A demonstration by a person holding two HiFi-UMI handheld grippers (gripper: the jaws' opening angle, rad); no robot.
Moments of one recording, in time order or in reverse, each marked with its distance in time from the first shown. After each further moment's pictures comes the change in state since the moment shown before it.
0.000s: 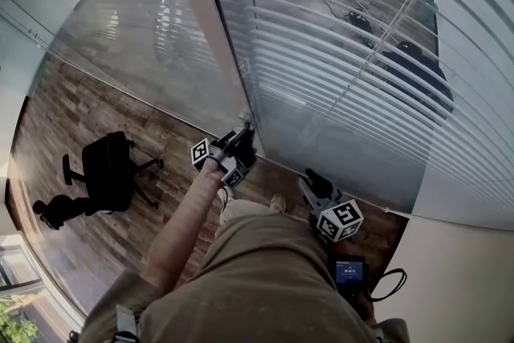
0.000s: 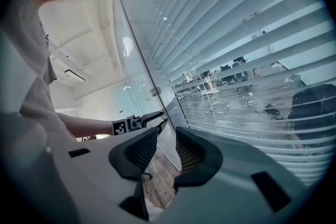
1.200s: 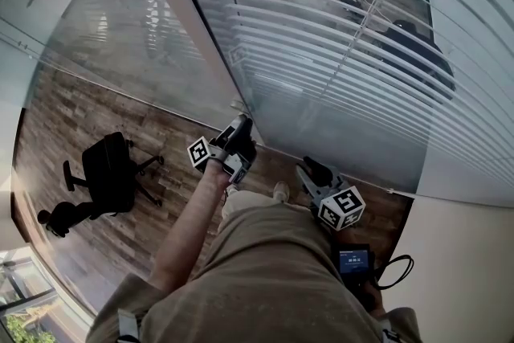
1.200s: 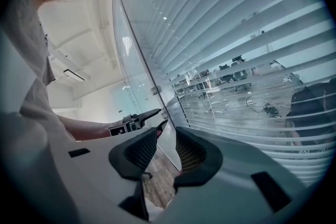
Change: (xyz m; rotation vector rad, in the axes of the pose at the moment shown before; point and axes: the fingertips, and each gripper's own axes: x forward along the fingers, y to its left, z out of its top) left arm 0.003 -0.012 -0.014 0.221 0.011 -0.022; right arm 0.003 0.003 0.000 0.003 0.010 -0.011
